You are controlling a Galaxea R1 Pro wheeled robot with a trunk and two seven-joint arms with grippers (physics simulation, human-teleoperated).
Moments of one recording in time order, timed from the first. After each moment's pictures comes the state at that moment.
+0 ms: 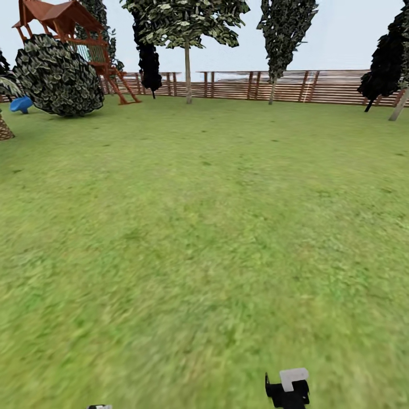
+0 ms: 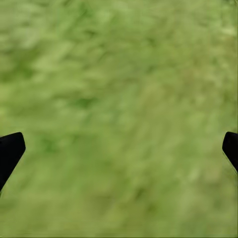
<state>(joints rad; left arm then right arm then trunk) -0.25 0.09 0.17 -0.18 0.07 -0.50 -0.01 -0.42 0.00 0.14 -0.11 0.11 -0.47 -0.27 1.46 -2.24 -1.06</state>
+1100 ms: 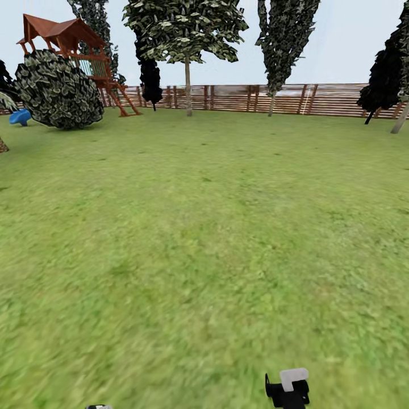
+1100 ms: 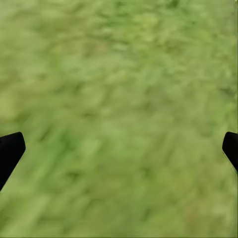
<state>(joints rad) -0.25 0.09 0.17 -0.18 0.07 -0.51 -0.01 -0.42 0.00 0.14 -0.11 0.11 -0.47 -0.27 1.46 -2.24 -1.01</state>
